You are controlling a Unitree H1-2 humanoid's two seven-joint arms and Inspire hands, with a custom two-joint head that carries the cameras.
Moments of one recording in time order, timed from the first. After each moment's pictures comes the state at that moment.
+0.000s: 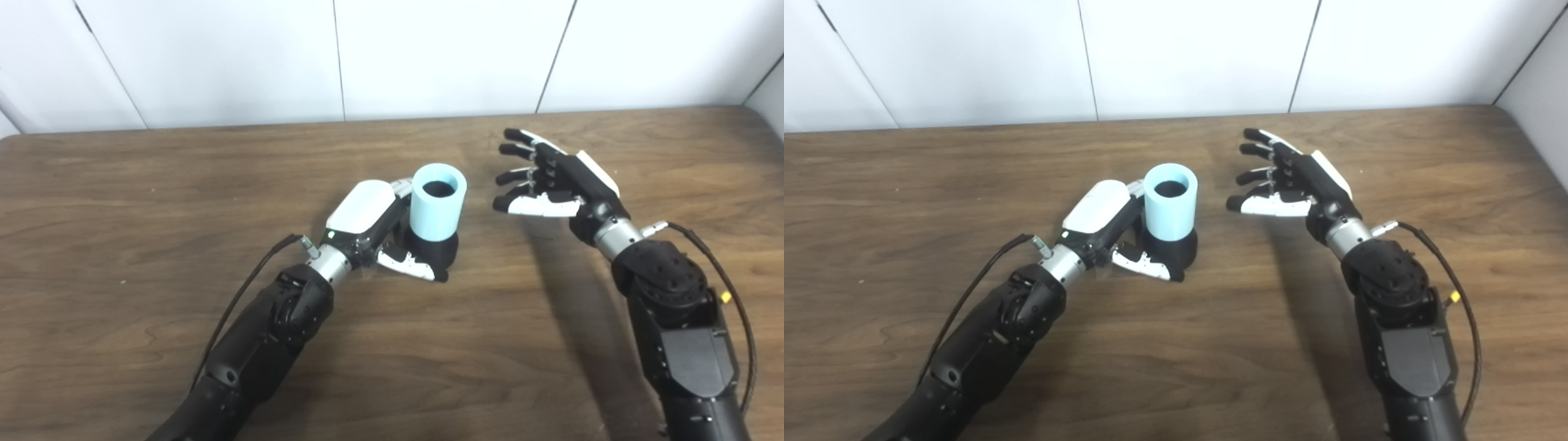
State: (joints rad) left arm -0.41 0.18 -0.51 0.23 0.70 -0.09 -0.05; right arm -0.23 -0.21 -0.13 -0.13 0.01 0.31 0.23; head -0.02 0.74
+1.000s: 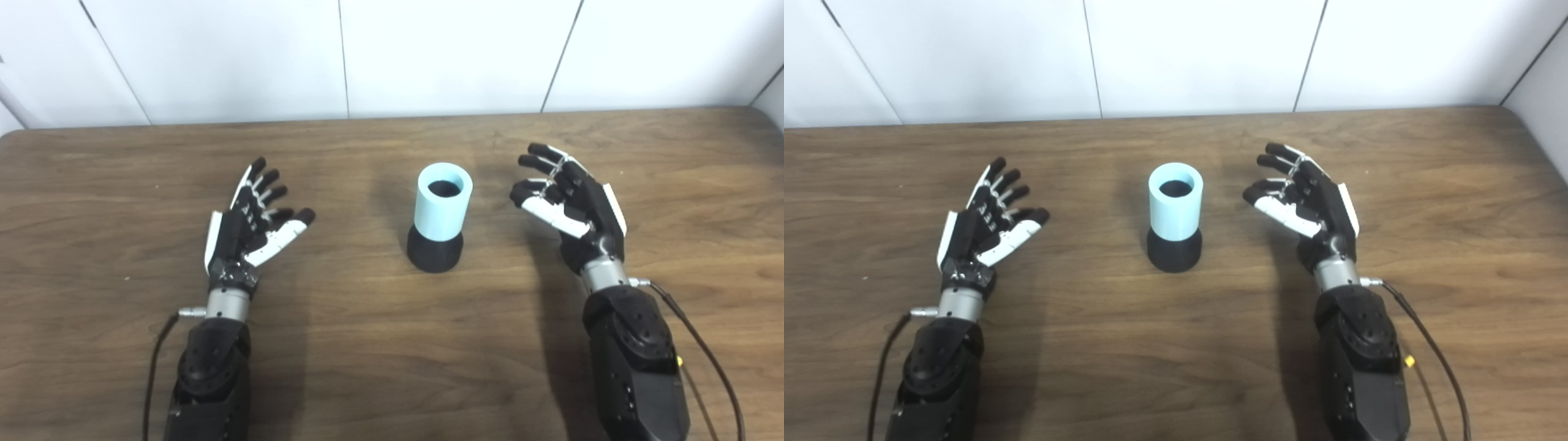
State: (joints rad) left arm -0.15 0.03 0.09 0.02 -0.24 0.06 -0.12; right arm -0.12 -0.04 -0.18 -0.09 0.18 0.15 0.06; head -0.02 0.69
